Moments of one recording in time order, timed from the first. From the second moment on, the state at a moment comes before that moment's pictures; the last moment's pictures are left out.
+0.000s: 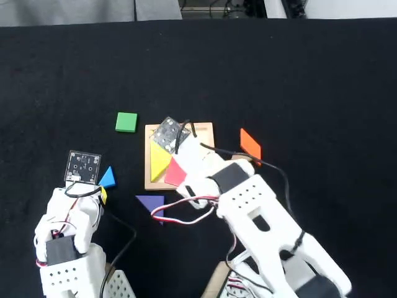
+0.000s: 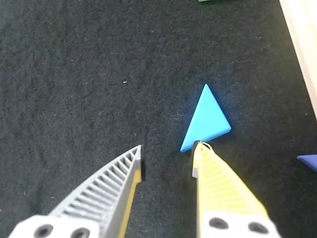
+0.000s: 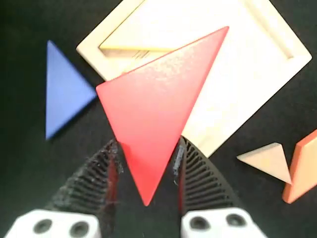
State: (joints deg) left arm -18.7 -103.5 96.2 64.1 -24.0; right arm -31.8 -34.3 52.5 59.8 15.5
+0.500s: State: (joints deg) left arm -18.7 -103.5 96.2 64.1 -24.0; right arm -31.8 -28.2 56.0 45.0 -4.1
